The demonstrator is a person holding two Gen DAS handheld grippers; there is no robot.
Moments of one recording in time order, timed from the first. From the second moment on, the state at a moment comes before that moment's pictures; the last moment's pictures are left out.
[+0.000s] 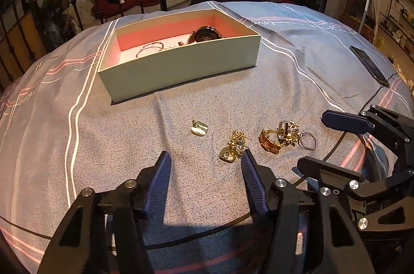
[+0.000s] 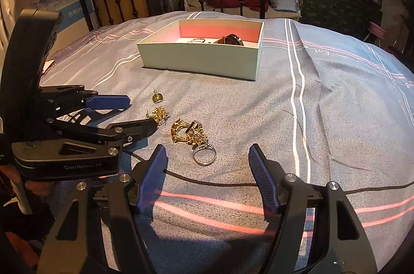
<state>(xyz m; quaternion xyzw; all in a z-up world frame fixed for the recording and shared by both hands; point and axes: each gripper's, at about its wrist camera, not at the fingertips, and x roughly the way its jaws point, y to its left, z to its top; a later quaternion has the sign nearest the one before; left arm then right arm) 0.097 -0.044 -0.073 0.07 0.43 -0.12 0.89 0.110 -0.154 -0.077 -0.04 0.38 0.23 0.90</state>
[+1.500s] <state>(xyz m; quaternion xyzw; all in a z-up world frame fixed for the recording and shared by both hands) 0.080 -0.027 -0.064 0.04 0.41 -0.20 0.89 0.111 -0.137 -0.080 -0.08 0.39 0.25 0.88</state>
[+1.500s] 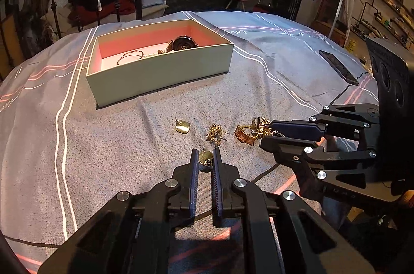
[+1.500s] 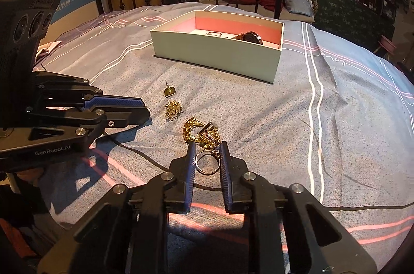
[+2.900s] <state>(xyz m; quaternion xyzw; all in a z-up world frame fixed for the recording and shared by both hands) 0.260 -0.003 -0.026 -0.02 0.46 -0.08 0.88 0.292 -0.078 -0.040 -0.08 0.42 0.22 0.87</state>
